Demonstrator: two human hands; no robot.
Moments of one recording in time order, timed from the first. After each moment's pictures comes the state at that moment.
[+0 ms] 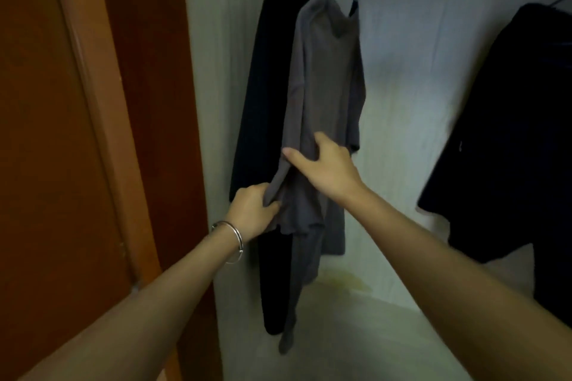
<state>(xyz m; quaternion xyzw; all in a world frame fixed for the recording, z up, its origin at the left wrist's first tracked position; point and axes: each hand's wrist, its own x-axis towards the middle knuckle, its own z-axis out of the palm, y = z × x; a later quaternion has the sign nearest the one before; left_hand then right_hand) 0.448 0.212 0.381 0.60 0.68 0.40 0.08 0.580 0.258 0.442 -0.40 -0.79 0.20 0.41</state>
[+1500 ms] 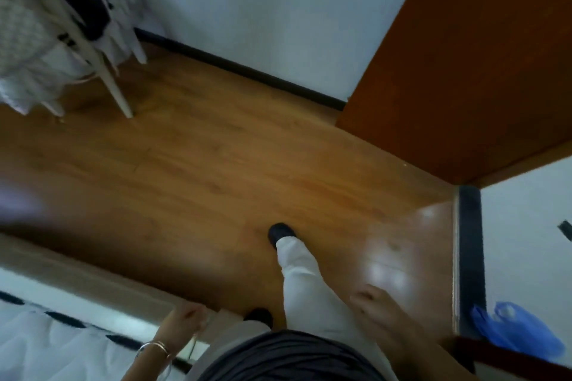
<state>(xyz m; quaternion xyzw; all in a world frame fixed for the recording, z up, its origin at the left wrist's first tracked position) 0.293 -0.326 -0.036 -0.44 0.68 0.51 0.29 0.150 0.009 0.006 -0.17 -0.83 0.28 -0.46</state>
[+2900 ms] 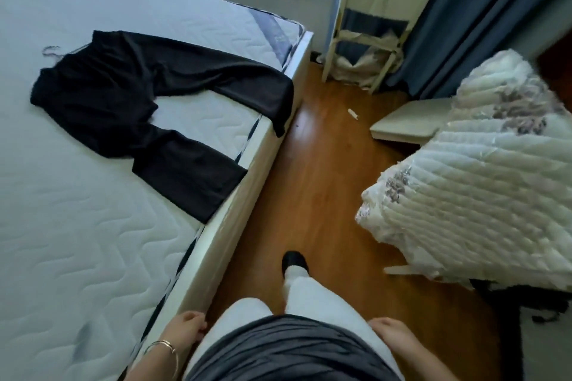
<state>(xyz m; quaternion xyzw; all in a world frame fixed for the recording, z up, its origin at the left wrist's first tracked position) 0.238 -0.778 -0.014 -0.81 0.01 0.55 -0.19 -0.109 -0.902 -0.008 0.35 -0.75 -0.07 -0.55</state>
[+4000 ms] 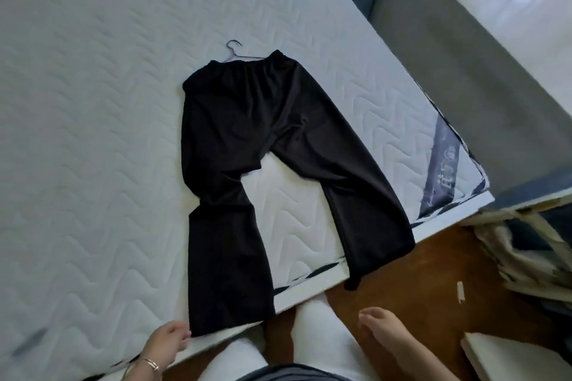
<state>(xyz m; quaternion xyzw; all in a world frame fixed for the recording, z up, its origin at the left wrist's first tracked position) 0.371 -1.014 -0.023 -0.74 -0.36 0.42 -0.39 0.243 -1.376 -0.016 0.66 -0.51 -0.33 -0.45</state>
